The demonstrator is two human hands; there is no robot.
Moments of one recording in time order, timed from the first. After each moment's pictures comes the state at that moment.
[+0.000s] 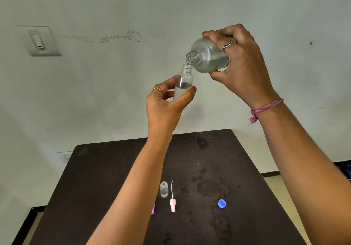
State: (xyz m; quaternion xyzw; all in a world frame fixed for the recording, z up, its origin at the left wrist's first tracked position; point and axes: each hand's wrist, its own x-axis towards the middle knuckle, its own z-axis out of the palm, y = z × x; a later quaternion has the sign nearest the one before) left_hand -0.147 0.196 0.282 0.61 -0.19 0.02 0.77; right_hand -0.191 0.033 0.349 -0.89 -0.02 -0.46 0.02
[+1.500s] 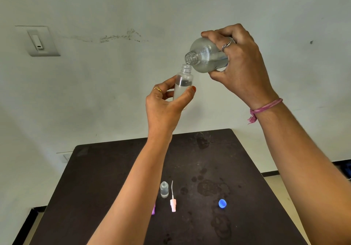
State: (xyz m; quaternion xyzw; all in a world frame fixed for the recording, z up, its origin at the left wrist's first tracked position) left_hand -0.145 0.195 0.280 0.61 -0.19 0.02 0.77; right_hand -0.190 0.033 0.348 -0.89 -0.02 -0.46 0.02
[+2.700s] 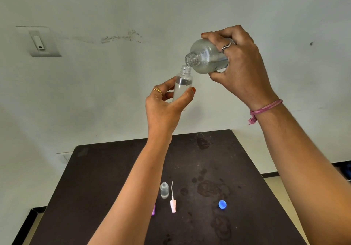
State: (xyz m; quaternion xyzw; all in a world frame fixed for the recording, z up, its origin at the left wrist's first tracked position) left_hand -0.145 0.196 0.278 0.62 -0.18 0.03 0.76; right_hand -0.190 0.034 0.348 -0.89 -0.02 -0.46 0.02
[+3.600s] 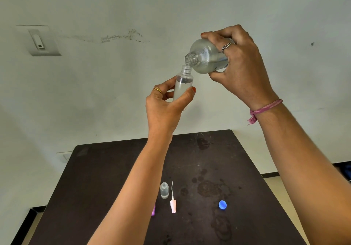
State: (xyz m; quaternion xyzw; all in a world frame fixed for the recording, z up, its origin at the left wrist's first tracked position) left_hand -0.142 0.196 0.278 0.61 -0.17 0.02 0.77; right_hand -0.187 0.035 0.348 -0.89 -0.02 -0.46 0.02
